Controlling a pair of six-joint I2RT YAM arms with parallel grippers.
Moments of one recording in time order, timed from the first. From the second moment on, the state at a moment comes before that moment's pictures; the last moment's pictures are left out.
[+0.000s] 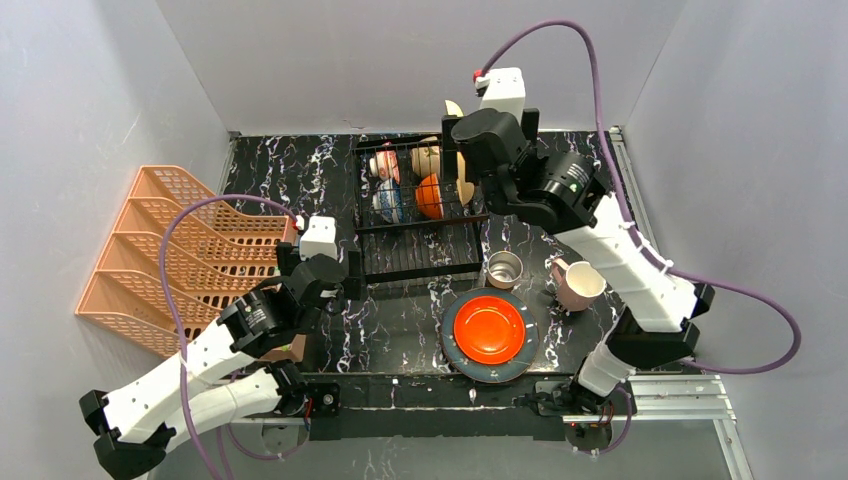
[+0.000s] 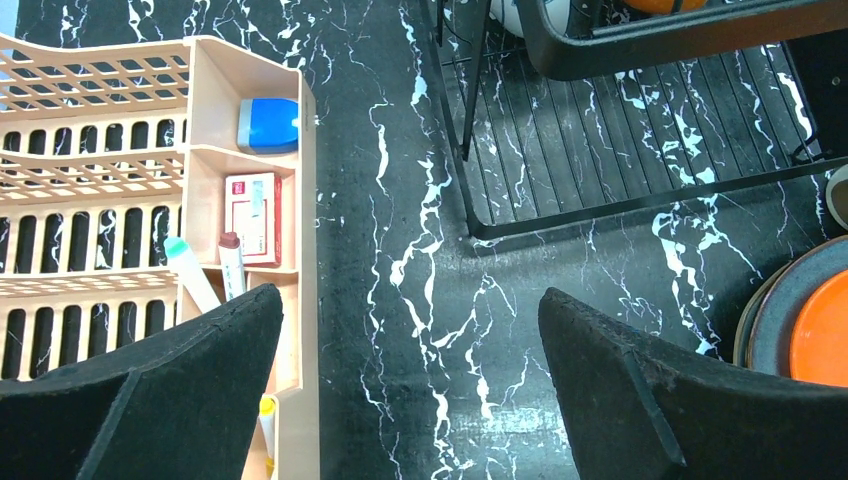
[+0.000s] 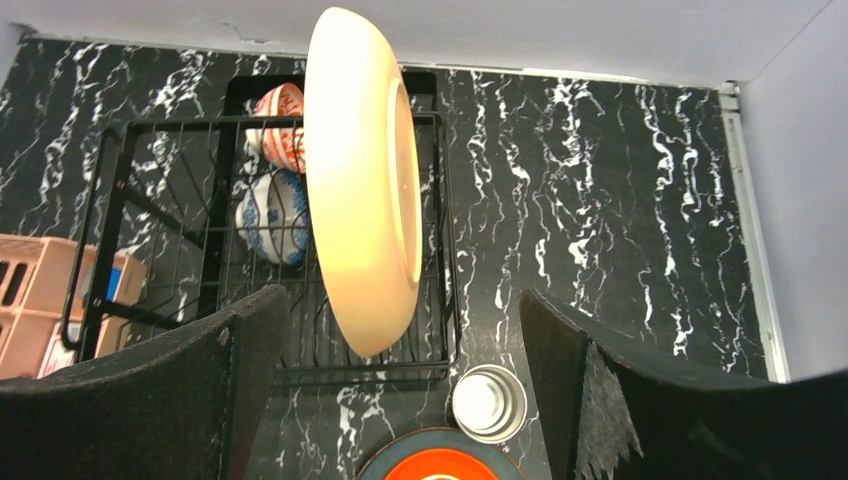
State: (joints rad) left arm -0.93 0.75 0.86 -0.82 -0.75 -0.45; right arm 1.03 1.63 2.23 -1.14 0.86 0.42
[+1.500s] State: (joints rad) left arm -0.97 0.87 0.56 -0.30 0.10 -0.90; right arm 1.01 1.07 0.91 -1.11 0.32 1.03
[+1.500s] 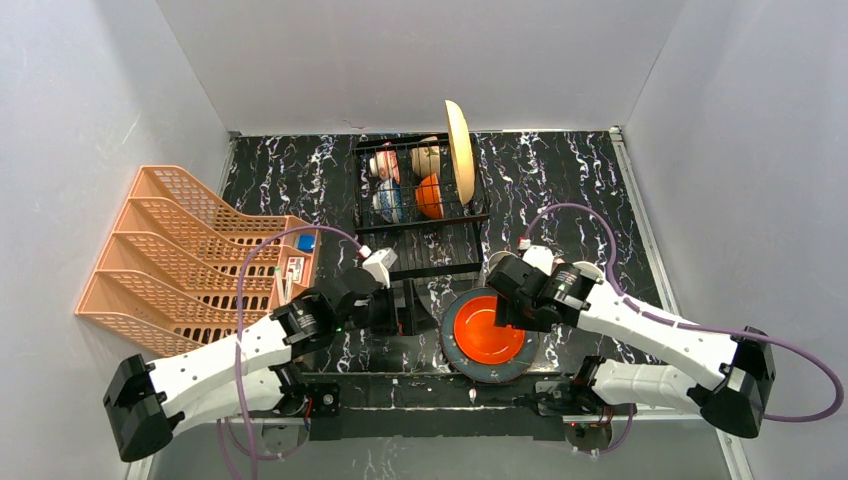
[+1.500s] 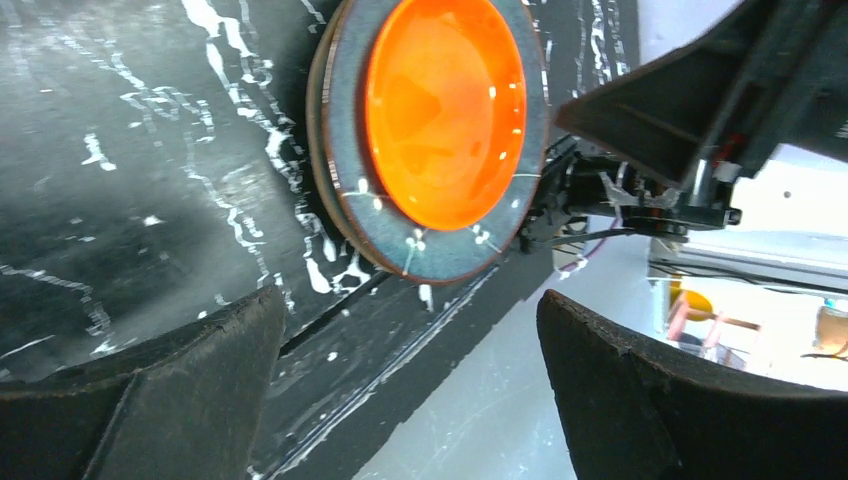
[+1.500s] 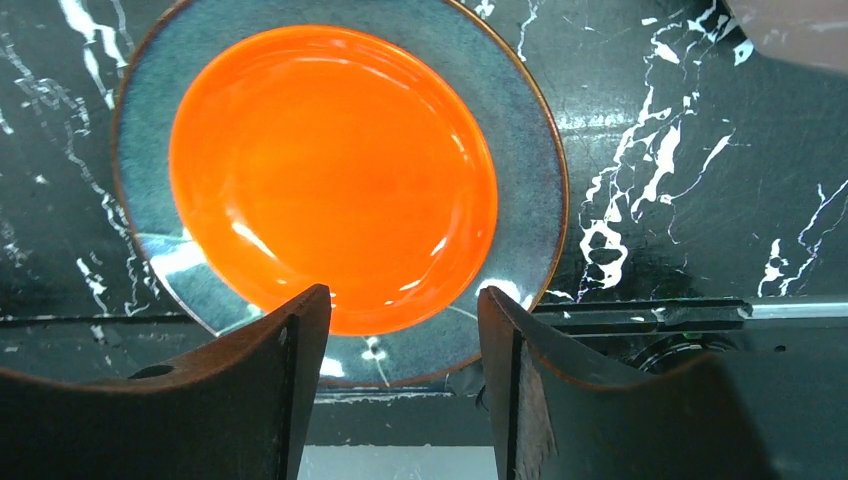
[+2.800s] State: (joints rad) left arm -1.10 1.38 0.57 0.18 0.18 -1.08; right arm 0.83 0.86 0.54 -0.87 0.21 1.17
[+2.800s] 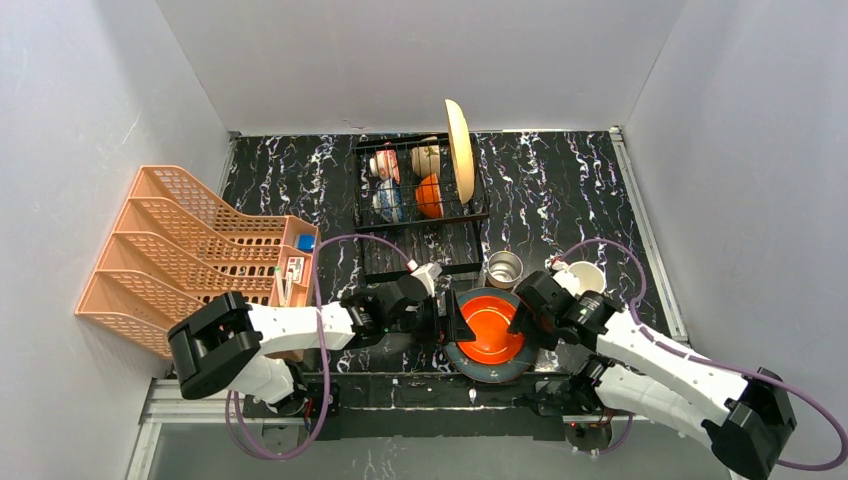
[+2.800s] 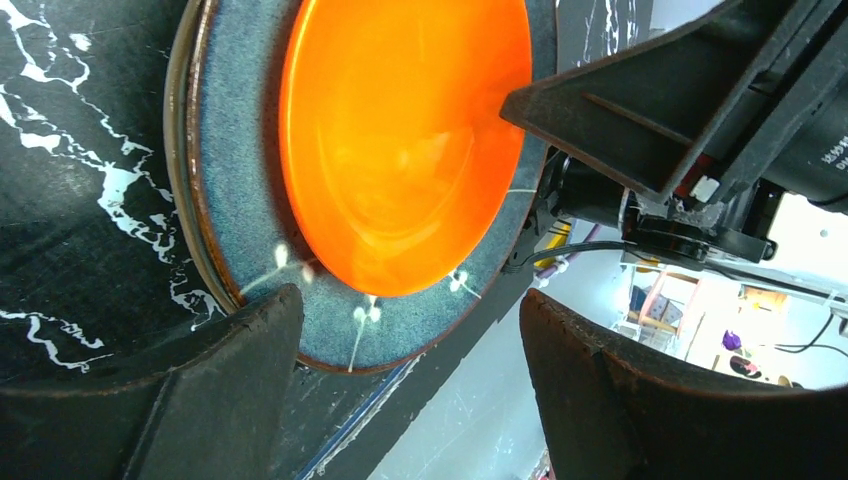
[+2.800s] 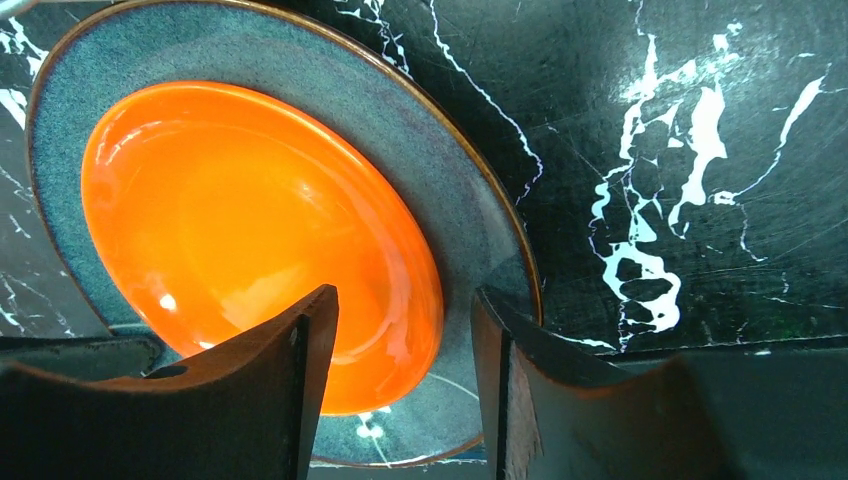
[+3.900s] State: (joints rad) left arm -1.10 1.49 0.68 0.07 0.08 -1.06; right arm 0.83 0.67 0.39 -0.78 0.16 1.29
